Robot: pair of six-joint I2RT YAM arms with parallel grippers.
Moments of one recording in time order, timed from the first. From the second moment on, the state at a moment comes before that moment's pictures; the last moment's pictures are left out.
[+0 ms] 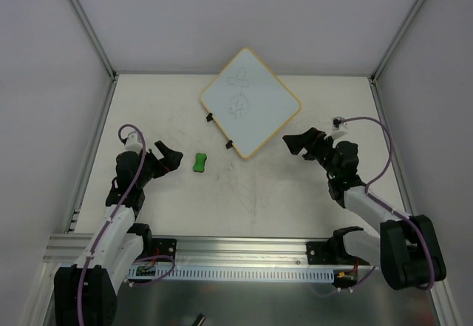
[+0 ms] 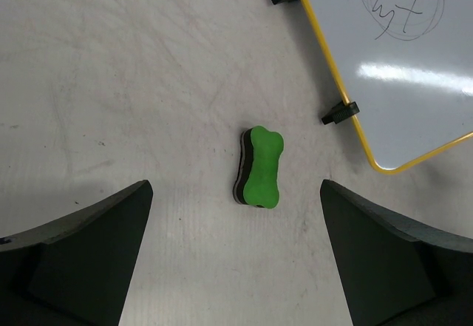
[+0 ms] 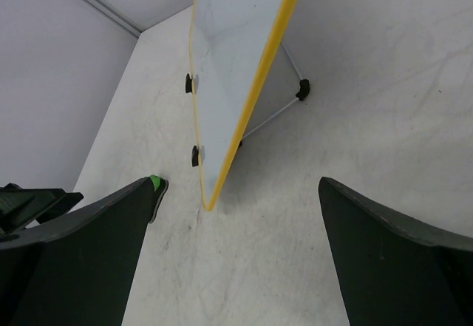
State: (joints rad) left arm -0.01 0.75 0.27 0.08 0.23 -0.56; right arm 0.22 1.10 0.33 0.62 -0.31 0.66
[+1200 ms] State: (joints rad) left arm -0.20 0.91 0.37 0.00 0.06 -0.55; right arm 0.15 1.71 0.71 0.98 -0.47 0.78
